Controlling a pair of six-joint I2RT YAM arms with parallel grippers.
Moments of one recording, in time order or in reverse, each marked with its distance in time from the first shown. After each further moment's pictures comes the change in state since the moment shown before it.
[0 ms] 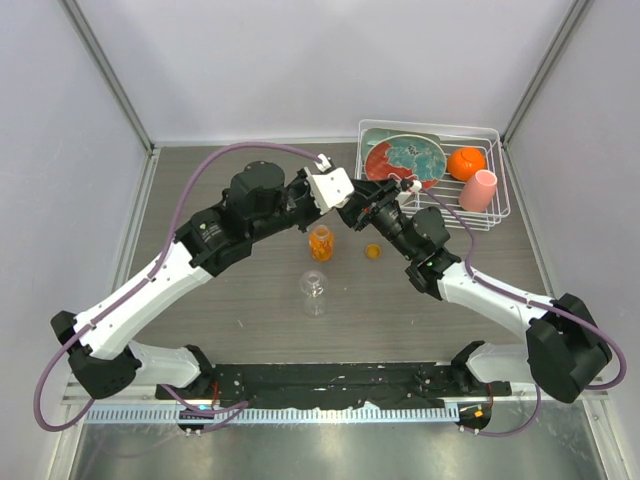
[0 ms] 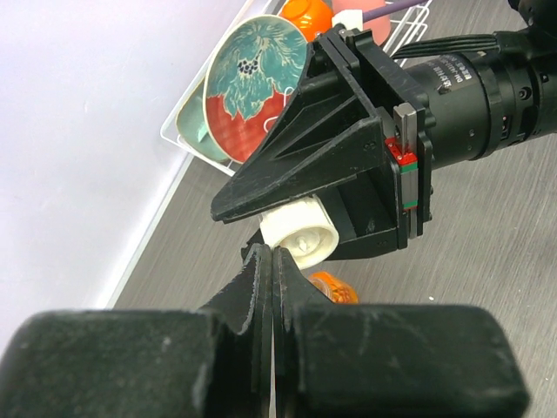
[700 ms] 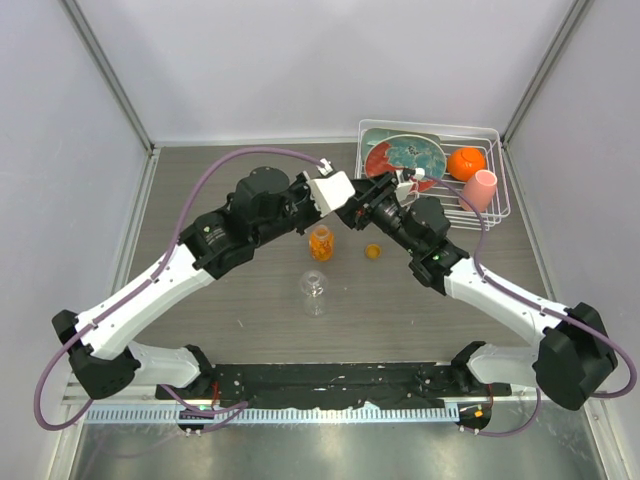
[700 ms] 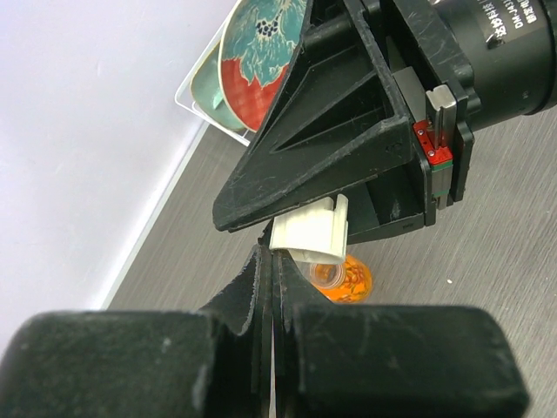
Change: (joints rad) left arm -0.010 -0.010 -0.041 -0.009 -0.104 0.010; right arm 0.000 -0.036 0.092 -0.243 -0.043 -0.253
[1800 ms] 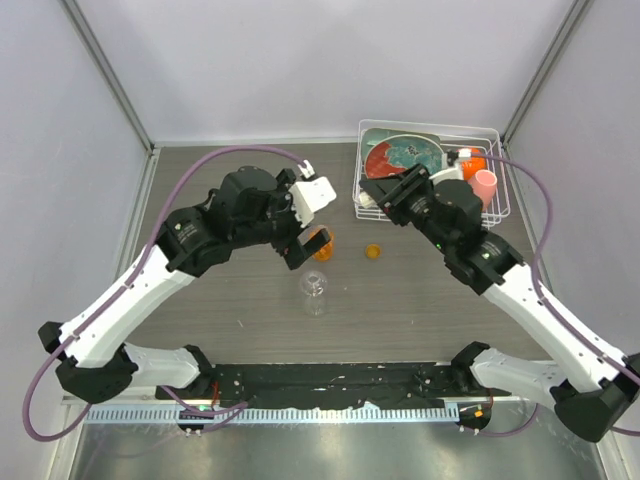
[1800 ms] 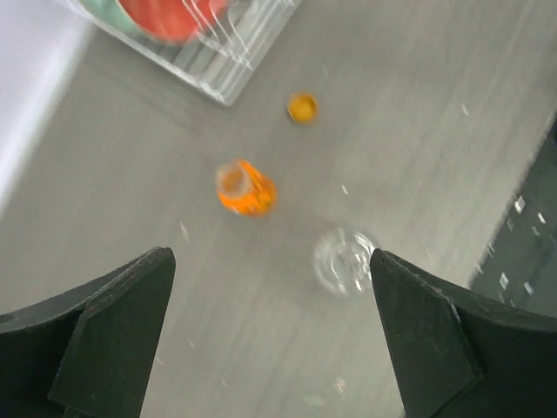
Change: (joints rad) left arm -0.006 -0.014 0.162 -0.380 0.083 -0.169; right arm -0.019 -0.181 0.283 -0.784 0.277 -0.523
